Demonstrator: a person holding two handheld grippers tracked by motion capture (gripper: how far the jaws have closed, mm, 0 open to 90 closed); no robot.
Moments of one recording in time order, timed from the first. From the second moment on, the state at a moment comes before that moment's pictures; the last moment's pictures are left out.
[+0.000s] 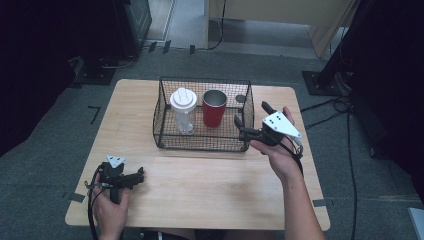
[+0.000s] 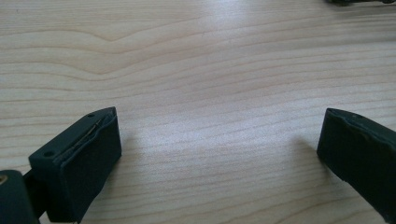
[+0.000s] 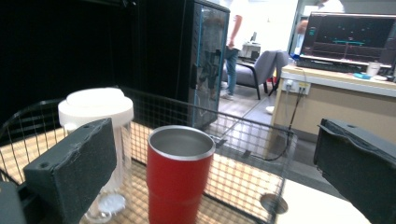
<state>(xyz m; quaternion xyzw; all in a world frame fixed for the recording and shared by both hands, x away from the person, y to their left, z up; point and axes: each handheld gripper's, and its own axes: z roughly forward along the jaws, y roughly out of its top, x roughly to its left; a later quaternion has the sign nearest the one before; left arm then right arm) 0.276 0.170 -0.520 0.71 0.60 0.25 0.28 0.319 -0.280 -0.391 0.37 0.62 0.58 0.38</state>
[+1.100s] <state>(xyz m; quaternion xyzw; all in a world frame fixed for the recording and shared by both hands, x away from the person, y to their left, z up) 0.276 0.170 -0.520 0.71 0.60 0.25 0.28 0.253 -0.368 -0.469 0.46 0.60 0.53 0.39</state>
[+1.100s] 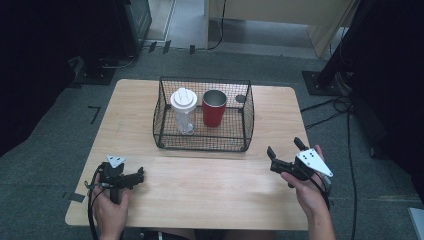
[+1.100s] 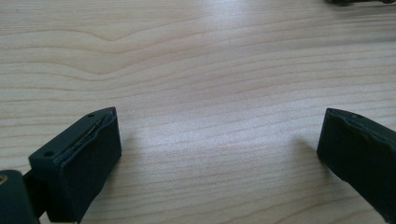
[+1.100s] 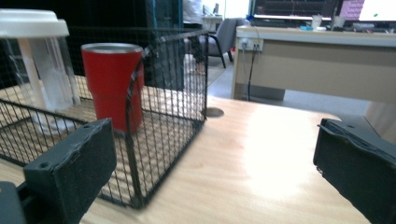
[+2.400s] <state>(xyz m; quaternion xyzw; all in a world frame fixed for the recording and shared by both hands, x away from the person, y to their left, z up) 0.276 0.170 -0.520 0.71 0.60 0.25 0.28 0.196 -0.423 -0.522 0.55 0.66 0.37 0.36</state>
